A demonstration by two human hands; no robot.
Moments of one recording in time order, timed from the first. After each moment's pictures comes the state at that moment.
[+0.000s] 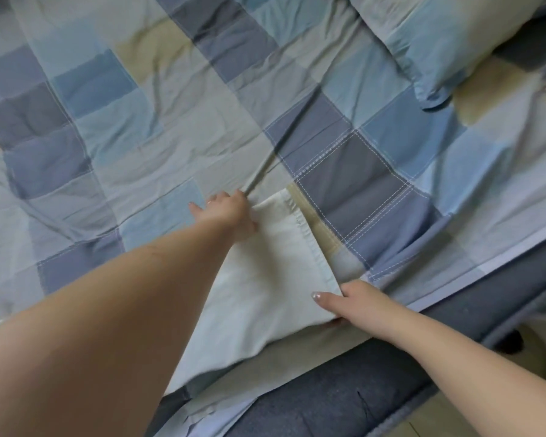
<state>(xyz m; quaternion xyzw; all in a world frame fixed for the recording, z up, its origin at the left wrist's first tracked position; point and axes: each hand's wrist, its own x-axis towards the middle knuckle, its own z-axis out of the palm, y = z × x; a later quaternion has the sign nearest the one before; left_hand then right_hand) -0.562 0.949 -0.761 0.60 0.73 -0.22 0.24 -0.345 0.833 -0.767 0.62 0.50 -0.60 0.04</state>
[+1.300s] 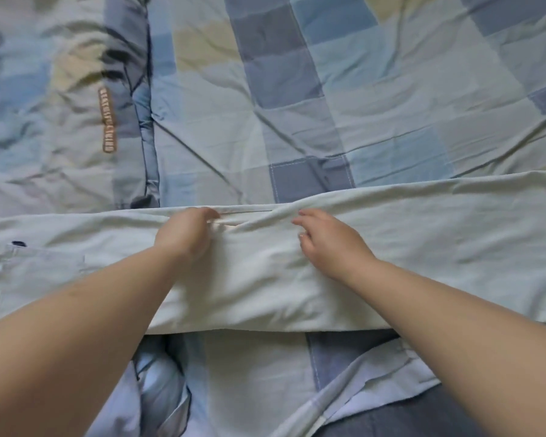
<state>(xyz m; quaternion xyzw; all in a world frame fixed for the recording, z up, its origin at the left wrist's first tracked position) -0.937 0.707 -0.737 0.48 0.85 -0.09 0.19 -0.709 0.777 -0.761 0.43 0.81 -0.40 0.01</state>
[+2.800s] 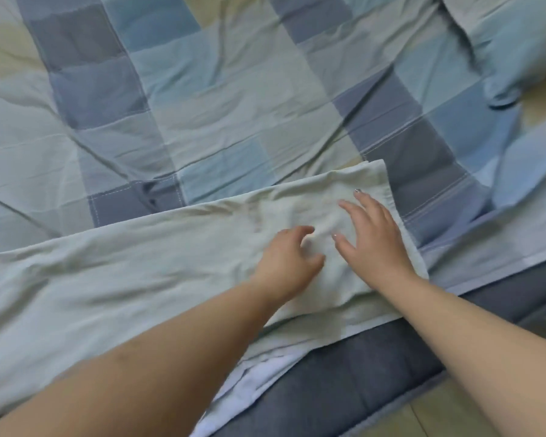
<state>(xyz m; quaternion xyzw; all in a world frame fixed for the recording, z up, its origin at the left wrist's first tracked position) -0.604 0.808 -0.752 0.54 0.67 0.11 0.49 -0.449 0.843 -0.769 0.64 0.73 -0.24 -0.04</state>
